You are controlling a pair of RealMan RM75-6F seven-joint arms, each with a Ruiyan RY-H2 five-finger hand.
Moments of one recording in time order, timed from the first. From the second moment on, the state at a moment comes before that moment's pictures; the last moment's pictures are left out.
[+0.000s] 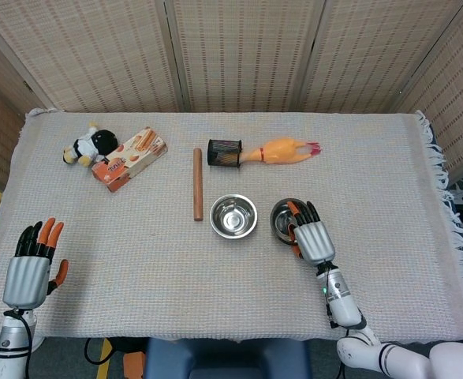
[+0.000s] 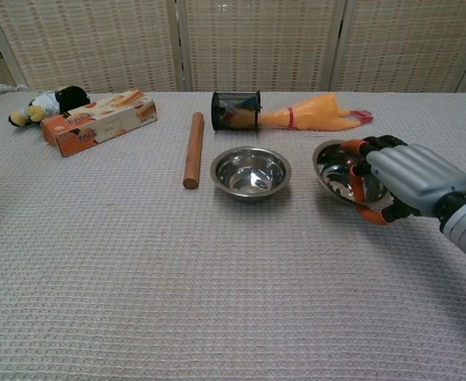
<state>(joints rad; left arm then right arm) -0.22 -1.43 -0.01 -1.33 1.47 1.64 0.20 0.49 -1.83 0.18 -1.06 -1.41 1.14 -0.34</state>
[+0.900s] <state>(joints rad) -0.17 -1.38 -0.06 -1.37 1.48 1.62 0.17 0.71 -1.94 0.30 -1.15 -1.28 0.99 -0.48</state>
